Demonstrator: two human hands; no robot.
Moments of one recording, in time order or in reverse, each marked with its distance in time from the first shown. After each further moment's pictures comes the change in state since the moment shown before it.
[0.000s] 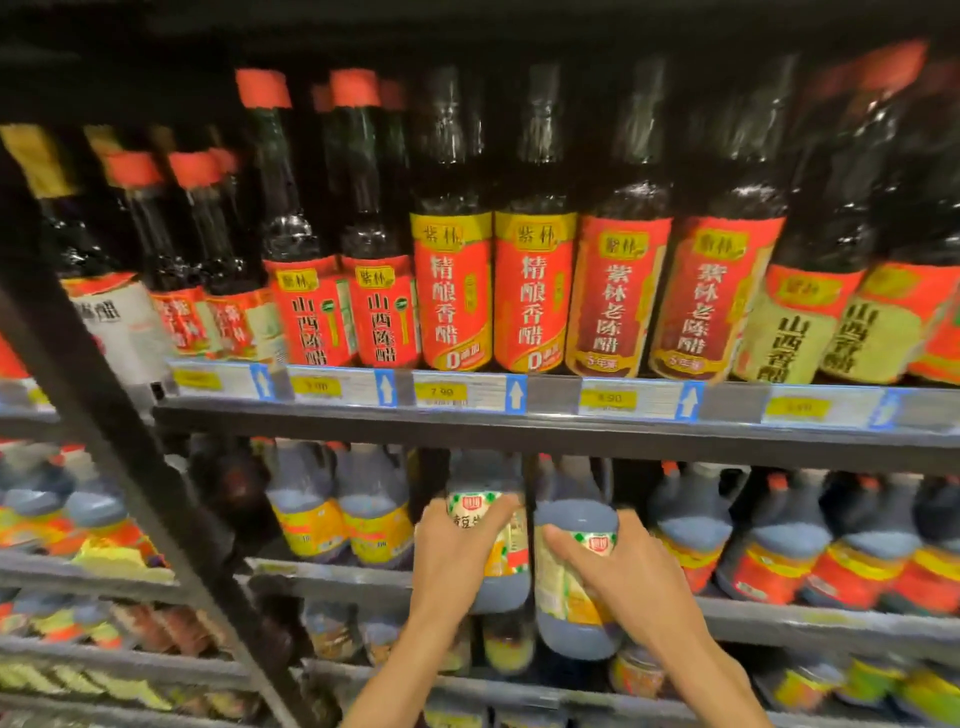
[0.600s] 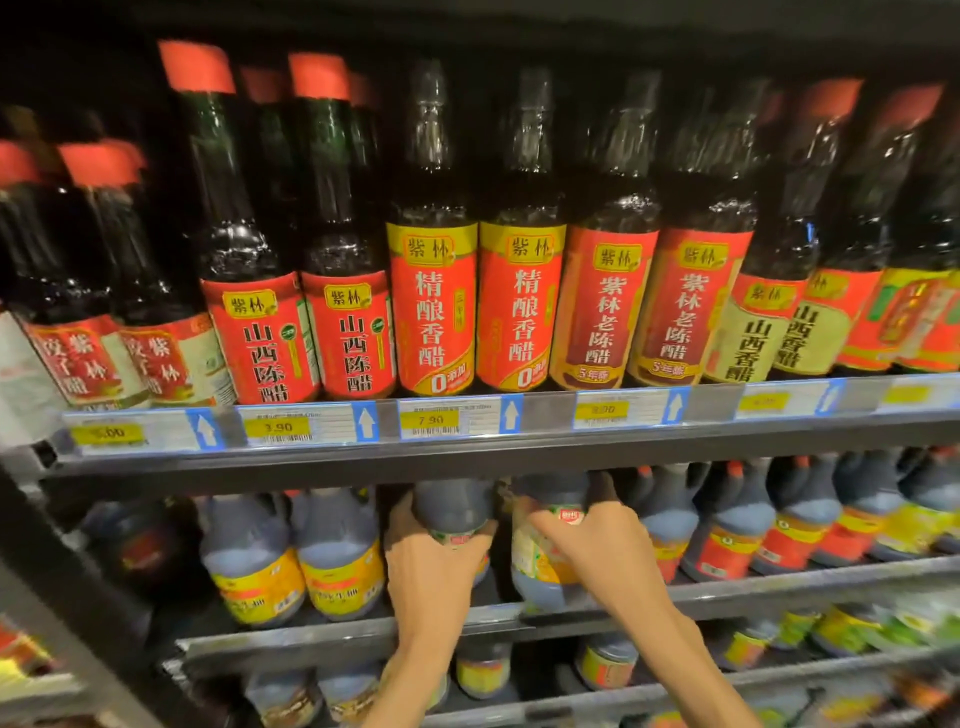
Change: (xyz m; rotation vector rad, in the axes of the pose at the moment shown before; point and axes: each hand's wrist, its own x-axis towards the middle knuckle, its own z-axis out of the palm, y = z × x) left_hand 0.041 -0.013 0.006 0.137 0.139 0.316; right_hand 0.024 -0.030 0.017 -0.016 0.287 0.100
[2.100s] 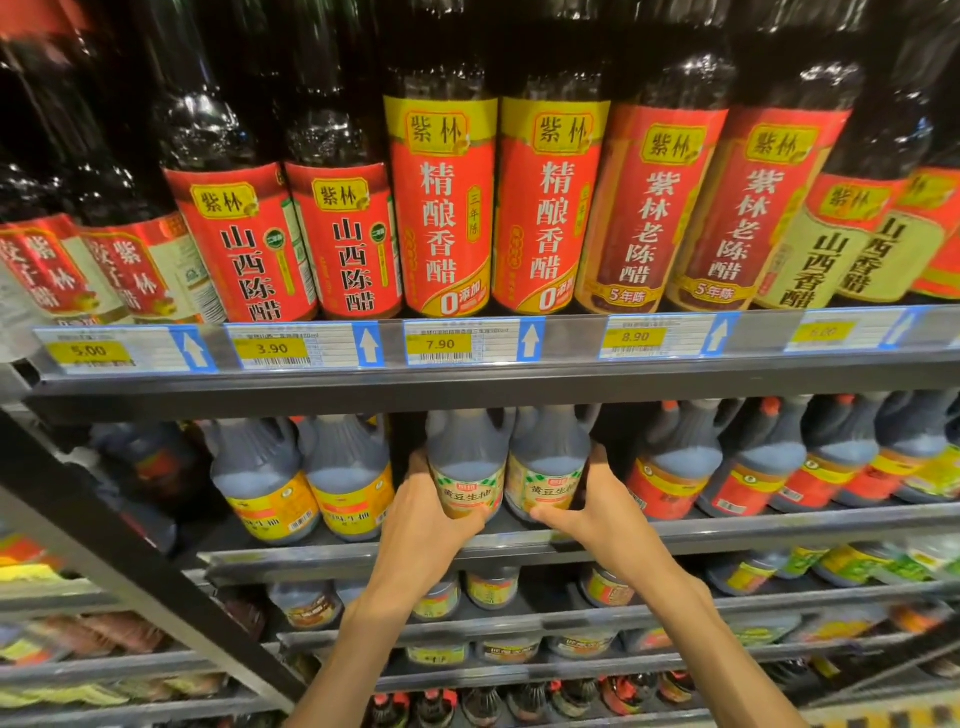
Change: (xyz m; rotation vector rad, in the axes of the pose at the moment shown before) left_hand -0.002 -0.036 -0.026 0.190 -0.387 0.040; right_hand 0.009 0.065 0.042 0.201 -0.315 -0.261
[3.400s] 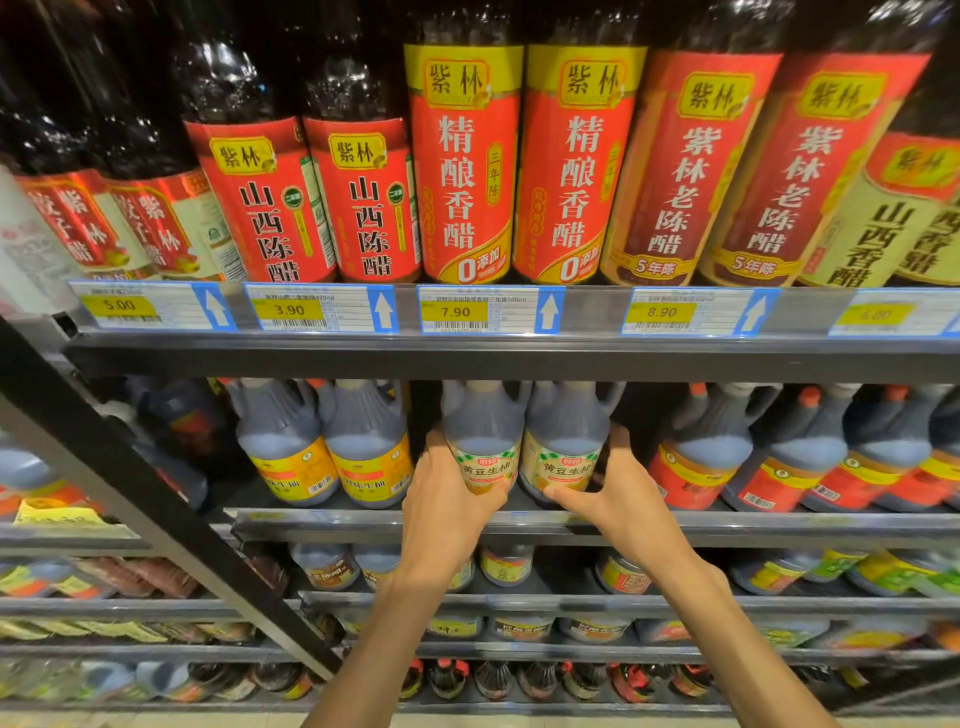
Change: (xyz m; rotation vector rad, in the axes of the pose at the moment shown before) left_hand -0.010 0.004 0.016 0.059 0.118 -0.072; right_hand 0.002 0.006 -0.001 -0.058 0.026 -0.055
